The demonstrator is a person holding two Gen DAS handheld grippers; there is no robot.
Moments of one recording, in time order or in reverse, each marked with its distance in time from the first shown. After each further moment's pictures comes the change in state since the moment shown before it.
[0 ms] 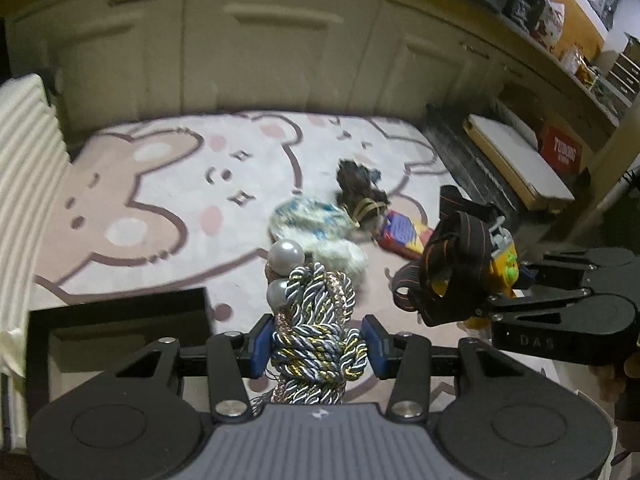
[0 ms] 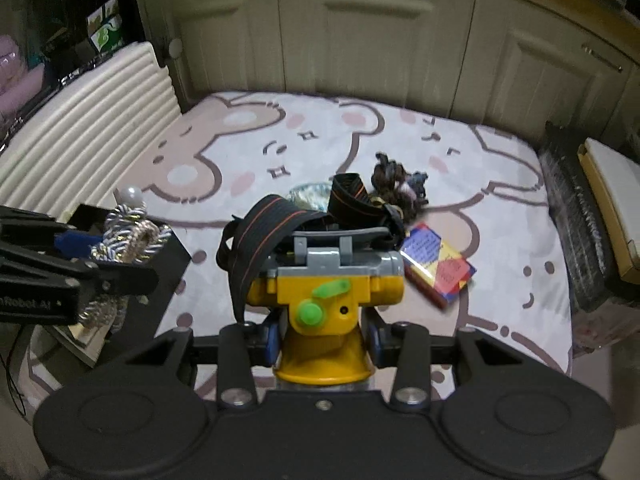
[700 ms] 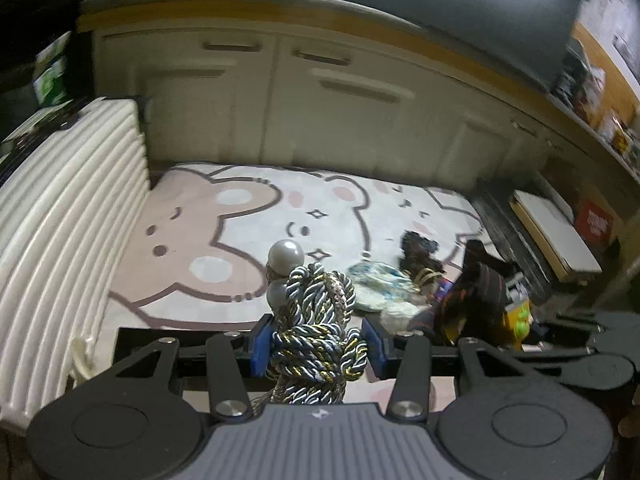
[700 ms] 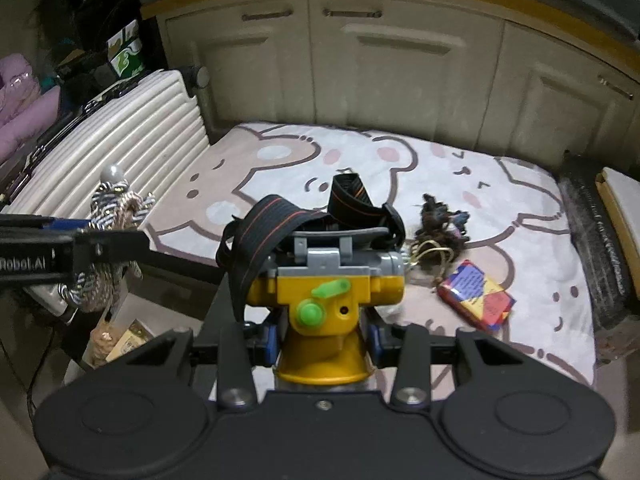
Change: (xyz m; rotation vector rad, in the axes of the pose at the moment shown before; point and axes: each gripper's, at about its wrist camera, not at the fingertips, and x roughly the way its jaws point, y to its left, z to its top) left arm -0.059 0.054 0.005 -0.127 -0.156 0.112; right arm -0.007 0.063 0.022 0.021 -0.039 0.034
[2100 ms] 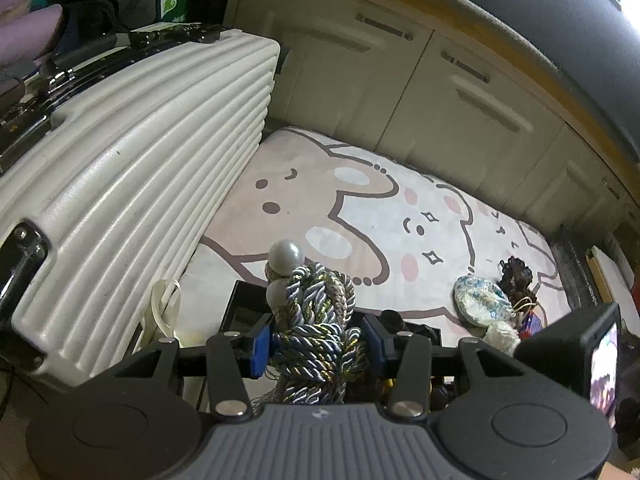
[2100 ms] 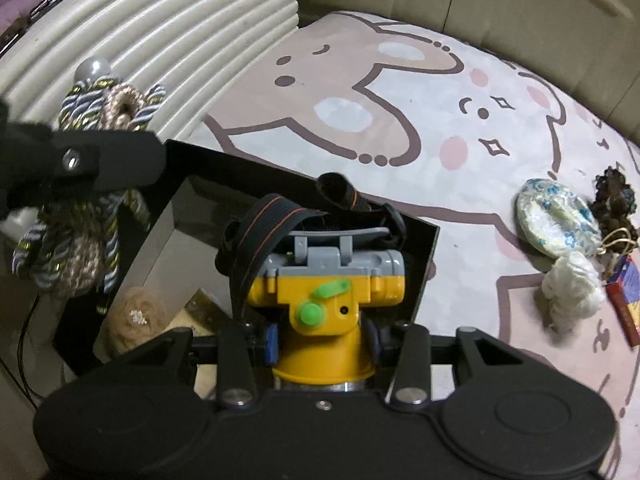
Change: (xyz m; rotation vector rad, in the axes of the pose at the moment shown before) left arm 0.022 0.115 -0.026 -0.240 0.016 0.112; right arm 0.143 0.155 -0.005 -0.145 0.264 0.029
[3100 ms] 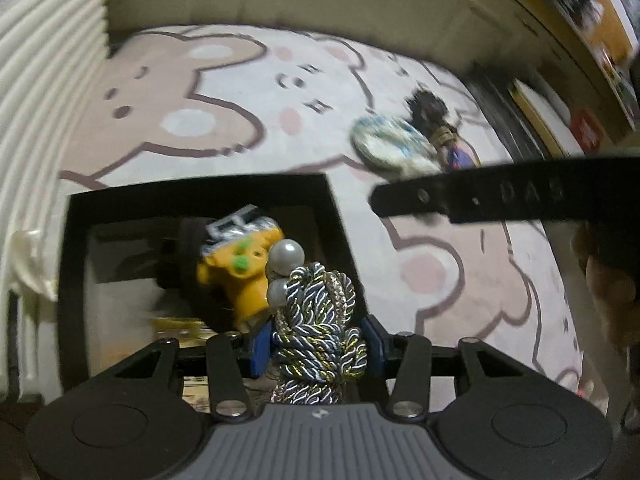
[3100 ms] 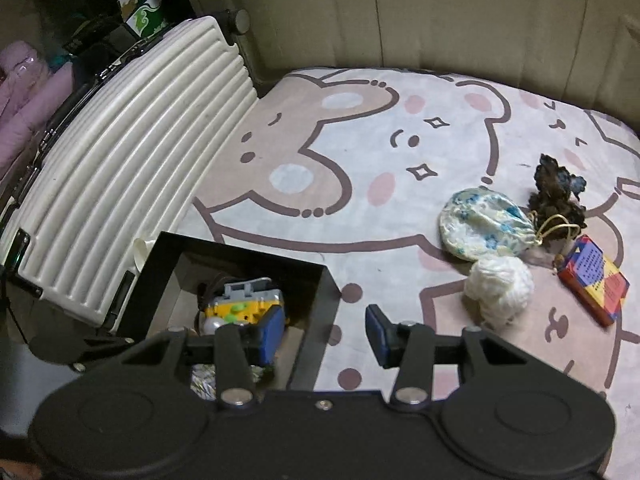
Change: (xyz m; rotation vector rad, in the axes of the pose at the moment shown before) left arm 0.051 -0.063 -0.049 0.301 0.359 -0.219; right arm -0.073 -0.095 0.000 0.172 -0.108 0.130
